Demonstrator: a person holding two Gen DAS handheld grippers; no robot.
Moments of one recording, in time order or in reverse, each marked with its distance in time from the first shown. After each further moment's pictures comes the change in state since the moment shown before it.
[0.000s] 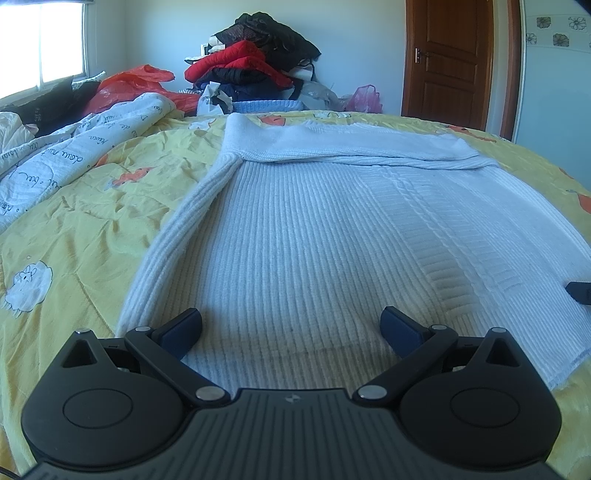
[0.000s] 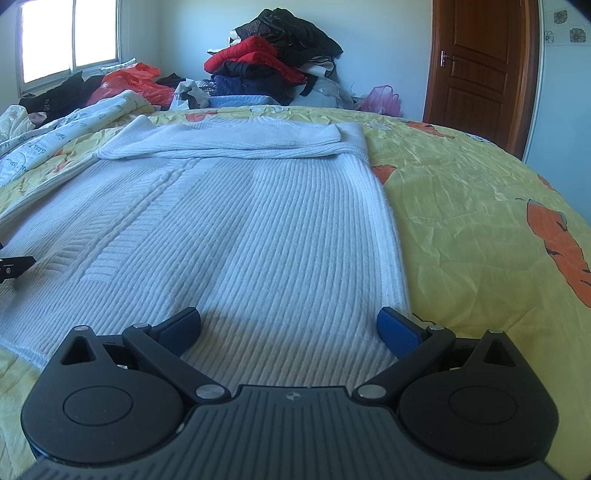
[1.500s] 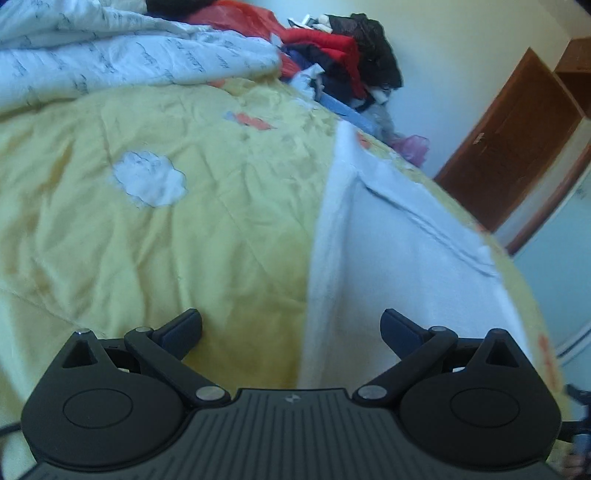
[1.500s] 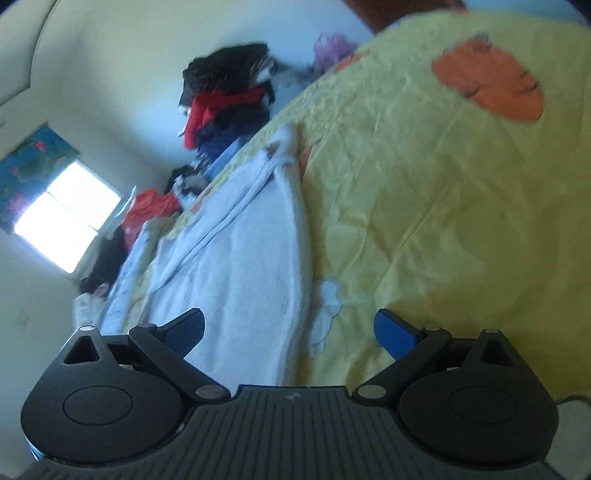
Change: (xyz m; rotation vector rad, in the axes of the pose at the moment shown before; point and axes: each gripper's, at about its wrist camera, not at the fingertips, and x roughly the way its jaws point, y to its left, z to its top) left arm -0.044 0.127 -0.014 -0.535 0.049 -0.155; right arm -0.051 -0.146 -0.038 0.694 0.025 0.403
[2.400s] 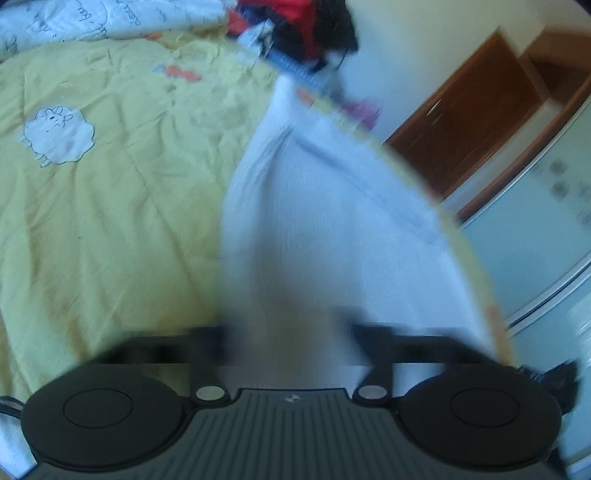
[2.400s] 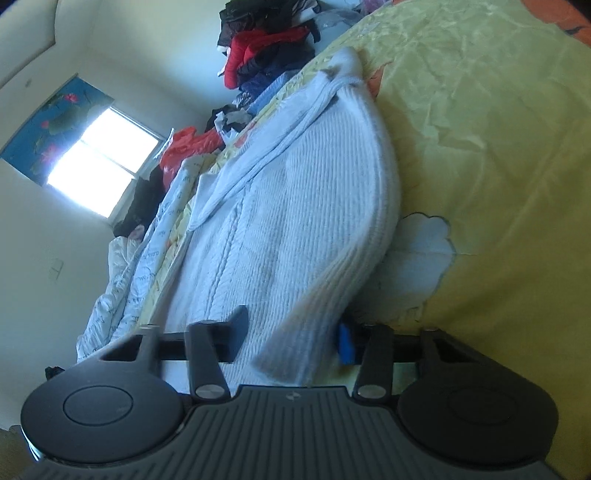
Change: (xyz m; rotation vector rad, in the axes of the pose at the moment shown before) left arm 0.041 -0.024 -0.005 0.027 0.154 -0.124; right arm 0.061 0.029 -0.005 -0.034 0.202 0.127
